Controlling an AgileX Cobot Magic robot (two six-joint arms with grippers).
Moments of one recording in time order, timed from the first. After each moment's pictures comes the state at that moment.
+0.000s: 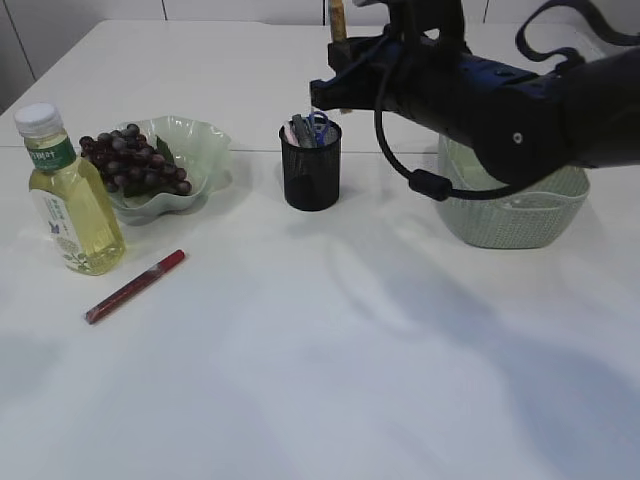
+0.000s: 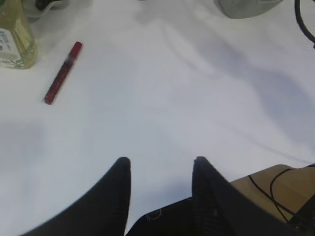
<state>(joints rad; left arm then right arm) -0.49 0.93 -1.15 -0.13 1.16 -0.28 0.46 1.81 -1.14 0.01 -0.46 -0.10</state>
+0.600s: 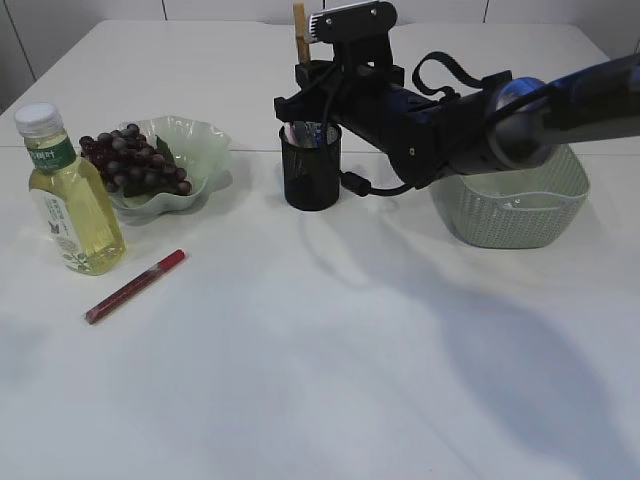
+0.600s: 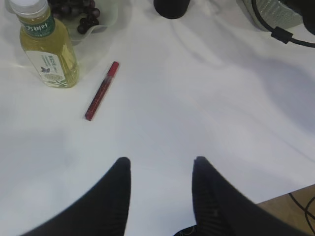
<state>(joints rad) -0.49 0.93 -1.15 0.00 1.13 -0.28 0.44 2.18 -1.52 0.04 -0.48 -0.09</state>
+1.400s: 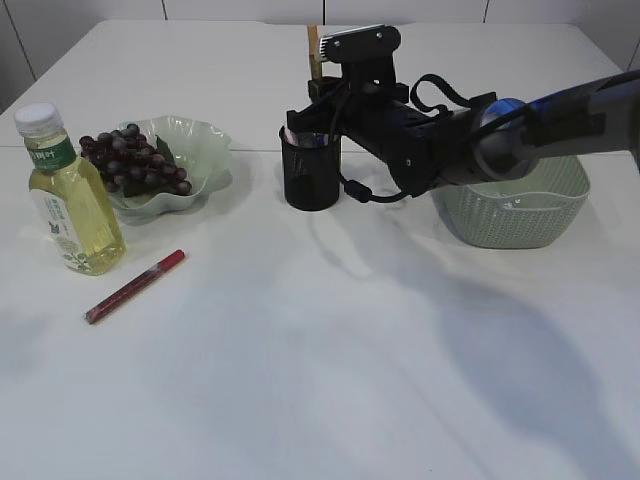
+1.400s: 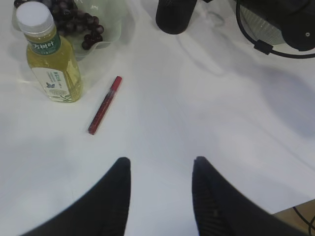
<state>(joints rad) -0.49 0.93 -1.15 0.02 1.09 -0.28 0.41 2.30 -1.62 0.05 -0.49 -0.10</state>
